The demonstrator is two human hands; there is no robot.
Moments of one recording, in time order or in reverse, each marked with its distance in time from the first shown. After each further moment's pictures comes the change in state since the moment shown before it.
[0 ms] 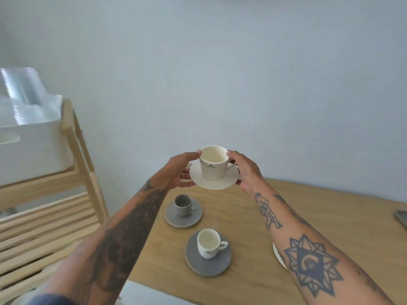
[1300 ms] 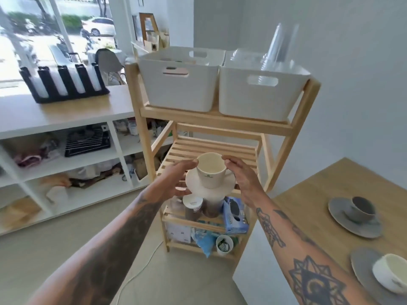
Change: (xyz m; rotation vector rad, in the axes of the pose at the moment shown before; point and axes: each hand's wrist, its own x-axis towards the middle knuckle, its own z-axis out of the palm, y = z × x) left_hand -0.302 -0.200 -0.359 -0.270 0.708 -0.085; right_hand -0.224 0.179 0.382 -0.188 -0.858 -0.060
